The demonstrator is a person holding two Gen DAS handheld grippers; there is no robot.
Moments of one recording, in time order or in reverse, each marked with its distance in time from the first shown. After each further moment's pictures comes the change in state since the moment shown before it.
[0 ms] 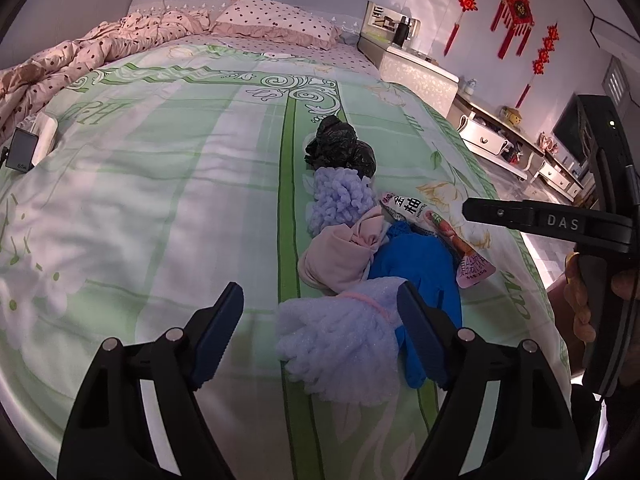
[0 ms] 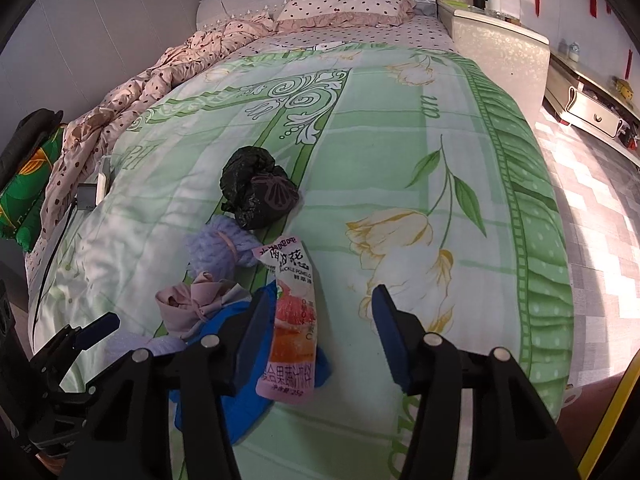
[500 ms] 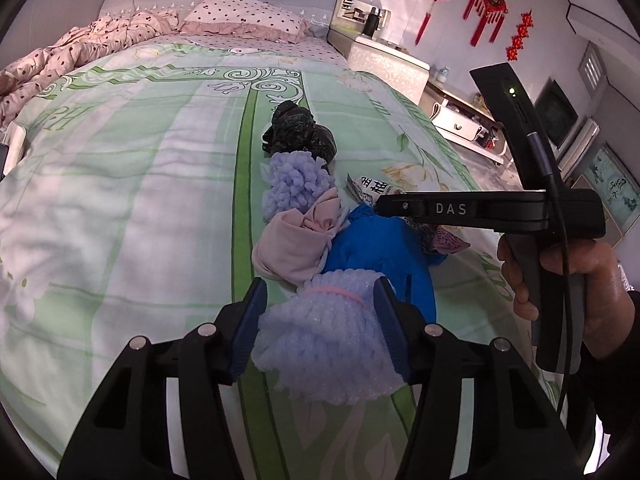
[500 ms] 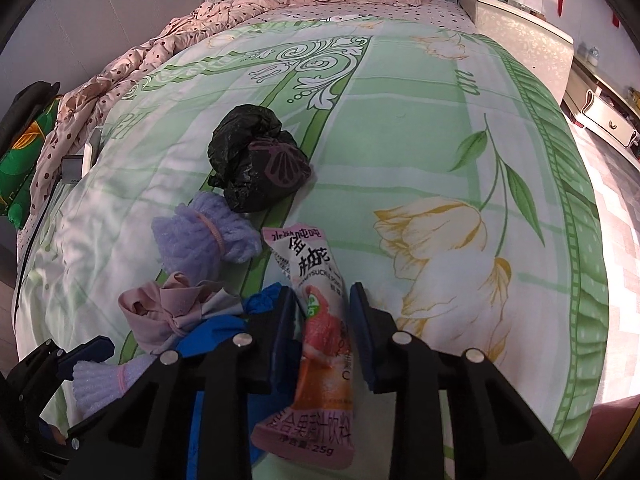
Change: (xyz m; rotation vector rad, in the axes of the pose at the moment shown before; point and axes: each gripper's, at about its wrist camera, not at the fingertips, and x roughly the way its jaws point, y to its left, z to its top) left arm 0.011 -0.021 -0.009 0.065 0.016 -0.084; right arm 0.054 0.011 0.006 -0.045 0.078 0.000
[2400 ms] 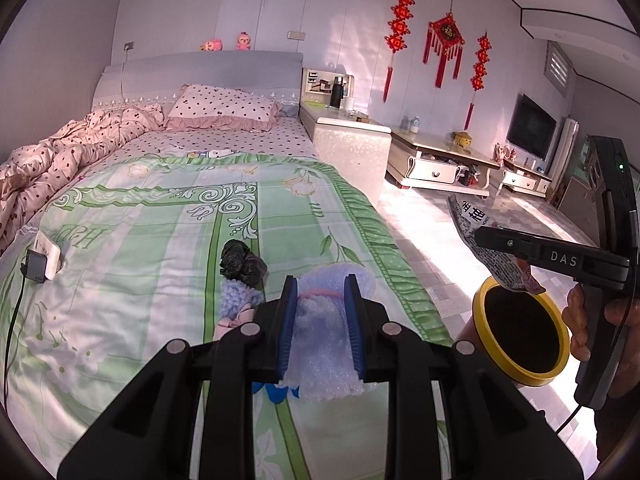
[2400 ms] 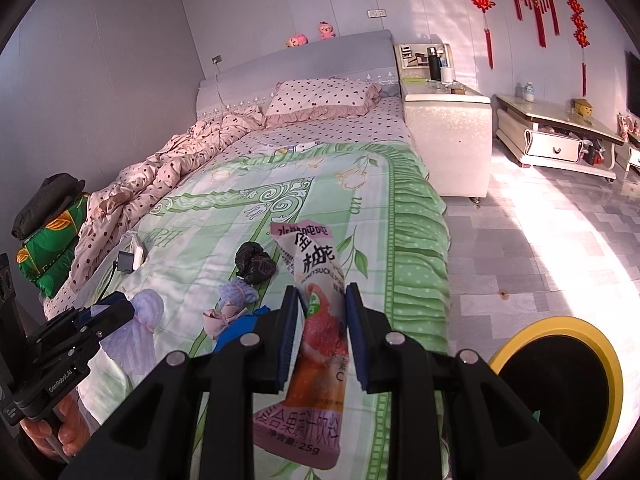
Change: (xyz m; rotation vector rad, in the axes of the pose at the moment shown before) left arm -0.156 -0.139 0.042 0.151 -0.255 0.024; right arm -0.276 -0.068 -0.086 0.123 -0.410 -0.018
